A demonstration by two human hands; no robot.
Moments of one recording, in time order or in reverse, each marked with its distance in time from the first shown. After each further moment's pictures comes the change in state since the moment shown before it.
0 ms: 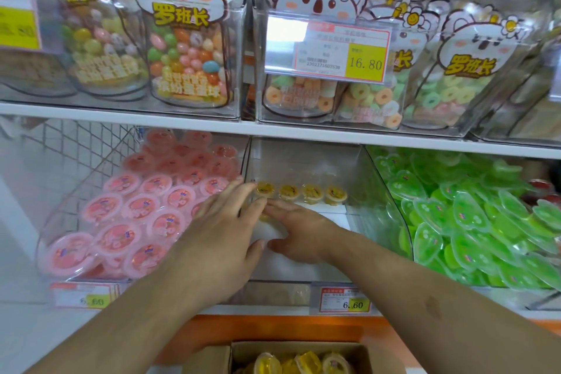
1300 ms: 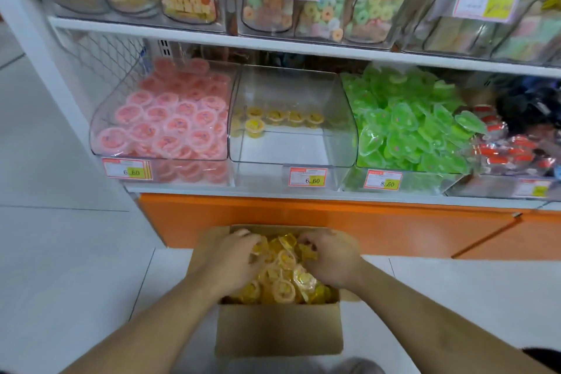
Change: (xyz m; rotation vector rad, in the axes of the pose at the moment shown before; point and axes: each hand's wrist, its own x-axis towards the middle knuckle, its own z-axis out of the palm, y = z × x) left_hand -0.151 0.072 0.120 -0.251 -0.338 -0.147; right_hand -0.235 -0.018 0.117 0.100 -0.038 0.317
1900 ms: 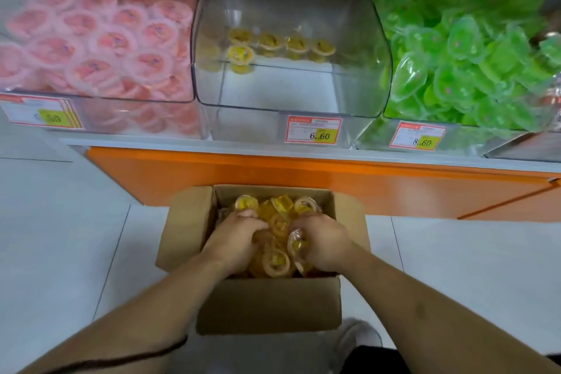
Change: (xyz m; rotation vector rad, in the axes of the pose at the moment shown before) left_hand 0.059 -0.029 0.108 -0.125 -0.173 -0.054; right_hand 0.043 0.042 0.073 -0.080 -0.138 -0.005
